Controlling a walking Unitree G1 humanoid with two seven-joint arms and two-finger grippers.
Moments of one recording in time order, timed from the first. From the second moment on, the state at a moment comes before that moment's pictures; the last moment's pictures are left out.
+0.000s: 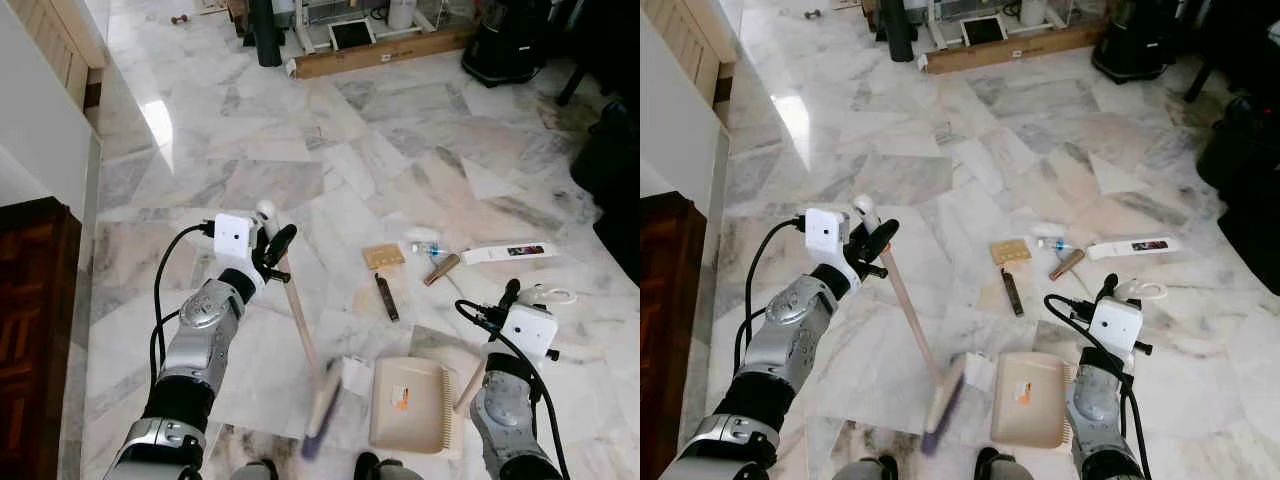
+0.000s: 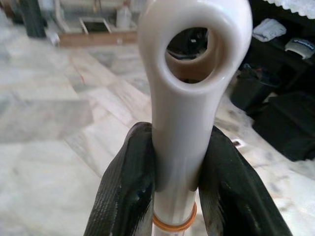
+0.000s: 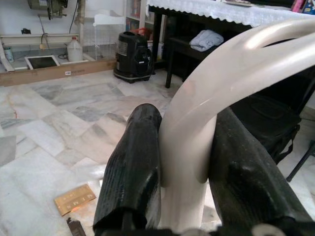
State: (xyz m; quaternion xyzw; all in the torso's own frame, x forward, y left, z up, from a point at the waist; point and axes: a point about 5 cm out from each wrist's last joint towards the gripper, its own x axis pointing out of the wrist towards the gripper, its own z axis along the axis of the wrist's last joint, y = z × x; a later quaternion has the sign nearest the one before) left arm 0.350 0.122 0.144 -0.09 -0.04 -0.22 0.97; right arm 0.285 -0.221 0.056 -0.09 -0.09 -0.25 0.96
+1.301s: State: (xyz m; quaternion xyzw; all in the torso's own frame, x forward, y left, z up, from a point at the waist) left arm 0.356 0.137 0.199 -0.09 -0.12 -0.21 0.97; right arm 0.292 -0.222 0.060 -0.09 -0.08 -0.24 0.96
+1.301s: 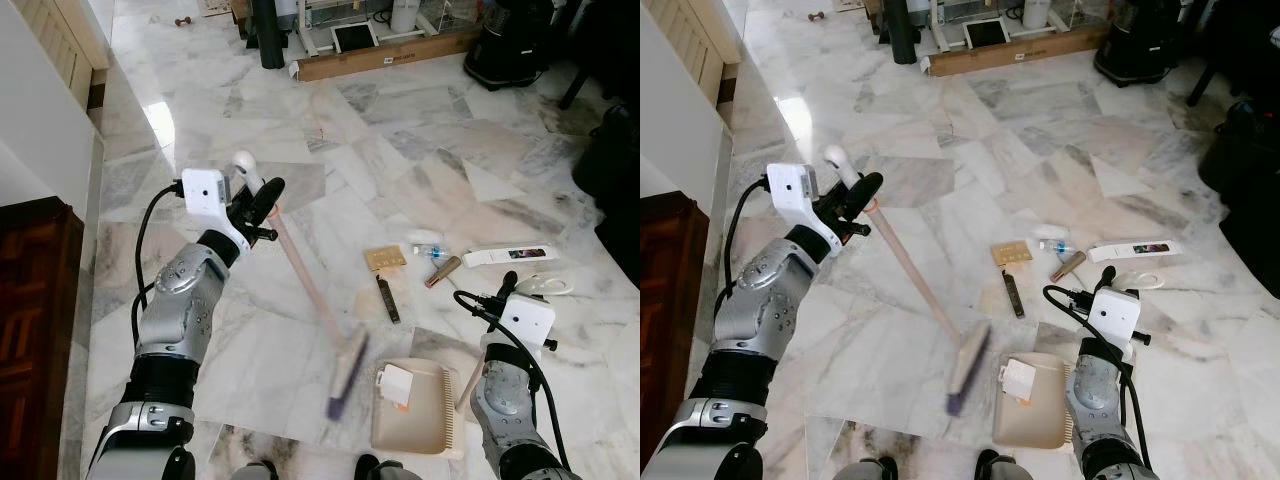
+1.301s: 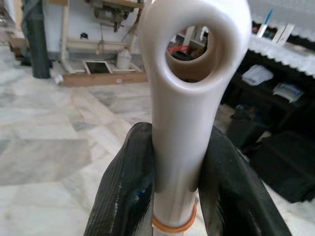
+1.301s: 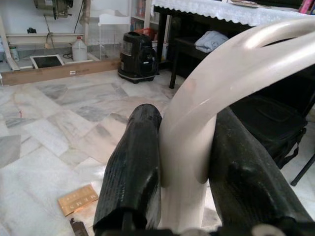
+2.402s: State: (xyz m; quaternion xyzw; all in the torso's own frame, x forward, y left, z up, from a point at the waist) left arm 0.360 0.109 0.149 -0.10 -0.05 -0.23 0.97; right arm 0.288 -0.223 0.059 -0.08 -0.09 -0.24 0.96
